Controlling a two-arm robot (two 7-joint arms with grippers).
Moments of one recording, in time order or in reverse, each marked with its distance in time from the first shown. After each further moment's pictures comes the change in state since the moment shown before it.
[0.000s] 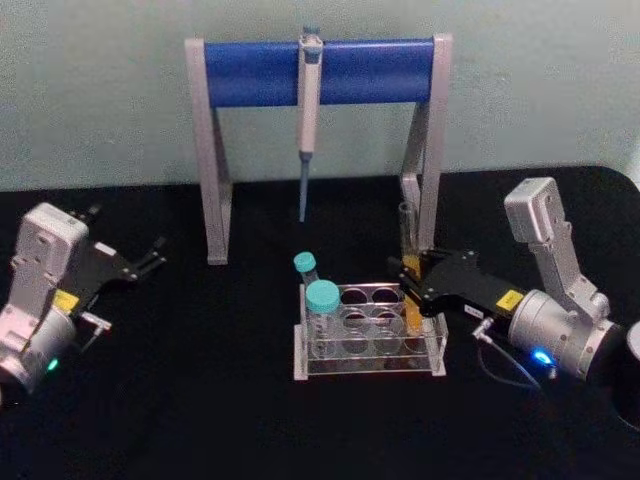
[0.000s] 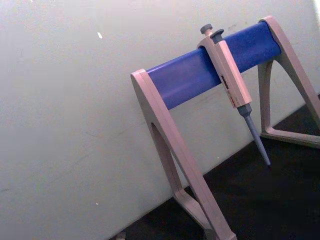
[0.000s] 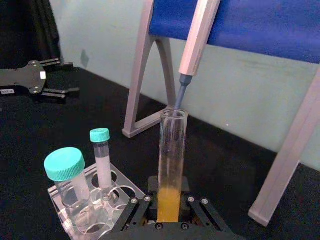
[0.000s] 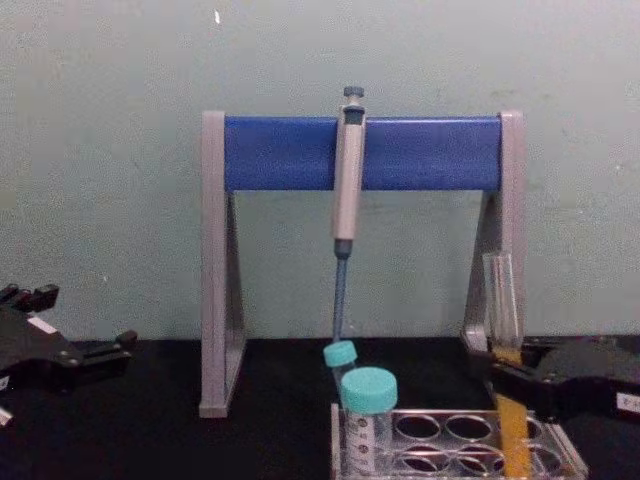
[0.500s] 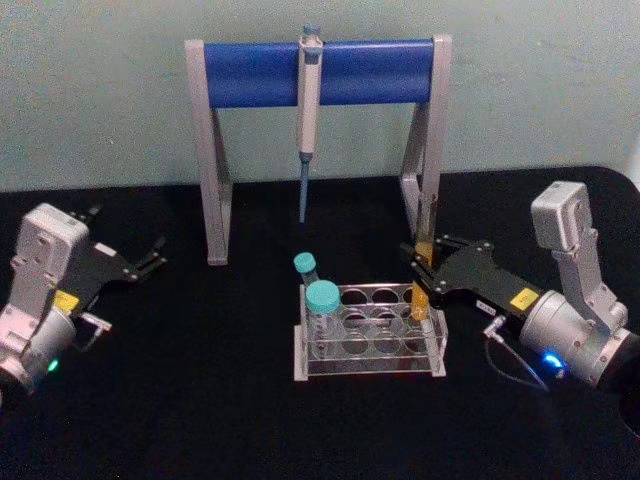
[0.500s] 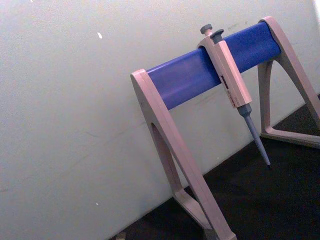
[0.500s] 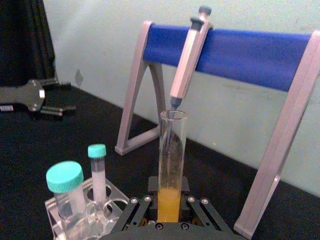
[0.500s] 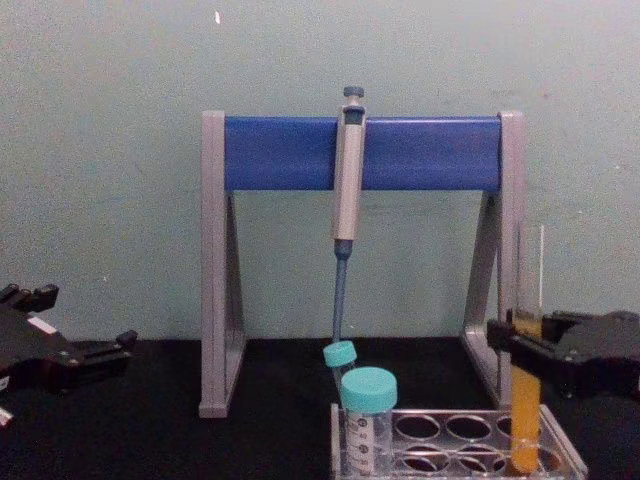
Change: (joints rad) left arm 0.000 0.000 0.000 0.000 0.000 0.000 0.000; right arm -0.055 -0.007 0.048 -0.036 -0.022 -0.097 -0.021
